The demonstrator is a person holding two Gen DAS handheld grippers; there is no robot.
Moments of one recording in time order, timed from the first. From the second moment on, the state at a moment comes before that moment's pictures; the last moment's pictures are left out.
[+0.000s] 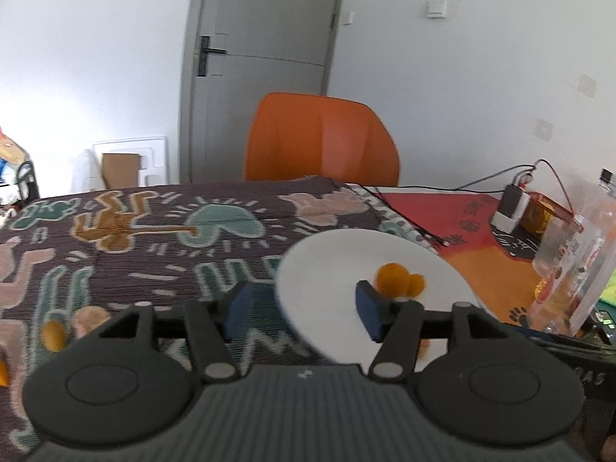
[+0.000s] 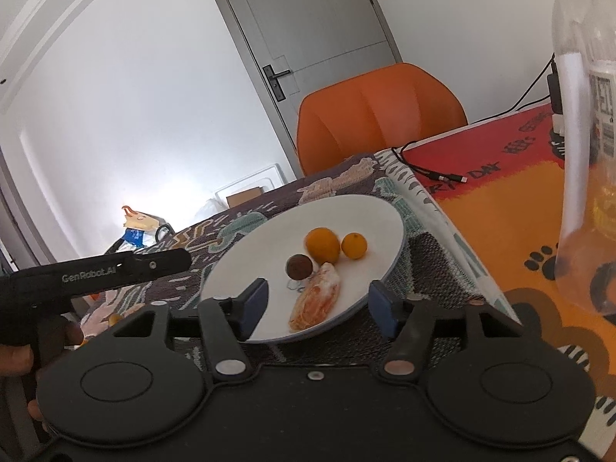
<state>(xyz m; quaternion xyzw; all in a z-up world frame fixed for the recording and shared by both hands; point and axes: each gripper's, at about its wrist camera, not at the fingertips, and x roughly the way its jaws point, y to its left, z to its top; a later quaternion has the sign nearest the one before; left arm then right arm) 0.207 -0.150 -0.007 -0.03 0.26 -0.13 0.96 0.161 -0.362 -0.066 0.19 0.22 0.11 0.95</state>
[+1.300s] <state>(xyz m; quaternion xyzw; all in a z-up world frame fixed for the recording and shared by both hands) 0.130 0.009 -0.001 -0.09 0.24 0.02 0.97 0.146 -0.276 -0.057 0.17 0.21 0.17 0.95</state>
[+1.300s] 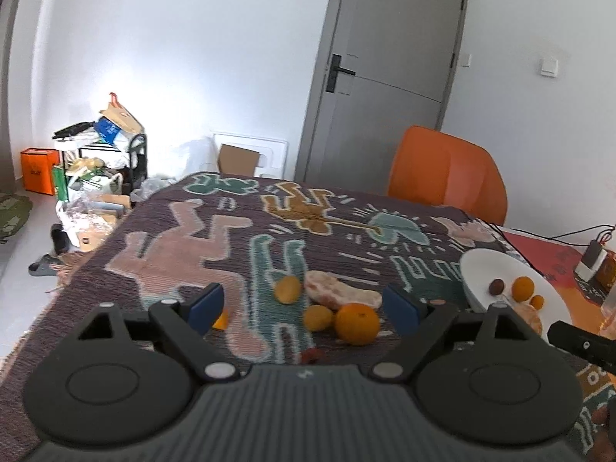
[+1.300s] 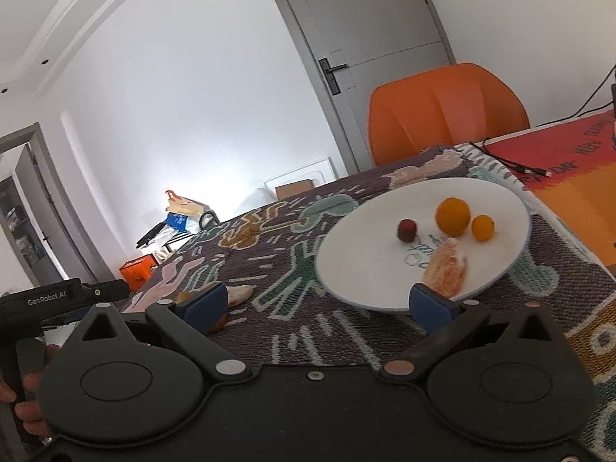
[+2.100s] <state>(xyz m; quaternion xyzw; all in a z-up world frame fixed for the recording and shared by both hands) 0.118 0.047 -0.020 -0.10 0.23 0.04 0.97 0.154 -0.210 -0.058 0.11 0.24 0.23 0.94</state>
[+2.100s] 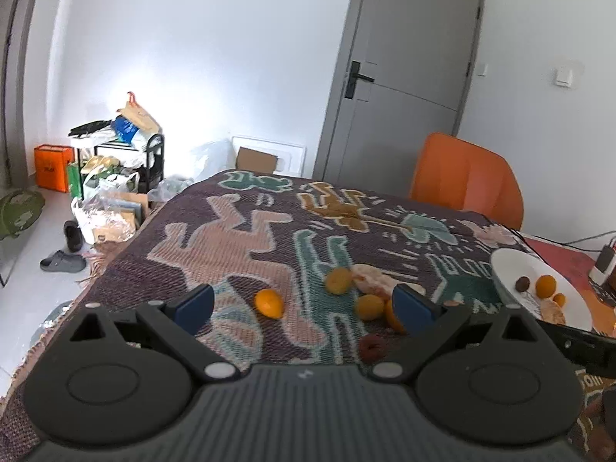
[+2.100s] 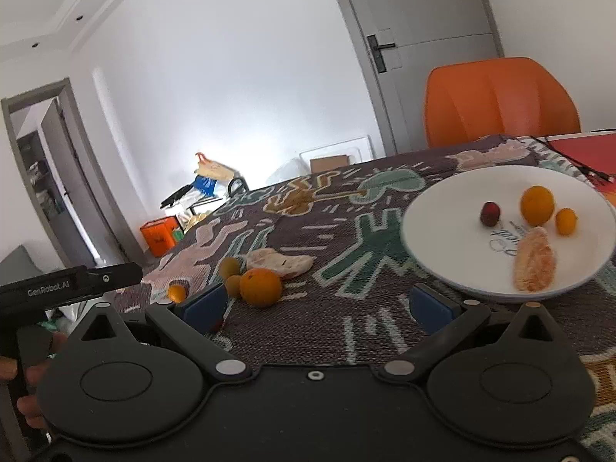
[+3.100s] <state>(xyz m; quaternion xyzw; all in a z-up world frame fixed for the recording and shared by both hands) 0.167 0.077 -0.058 -0.15 0.29 0.04 0.94 0.205 -0.145 -0.072 0.07 0.30 0.26 0.91</state>
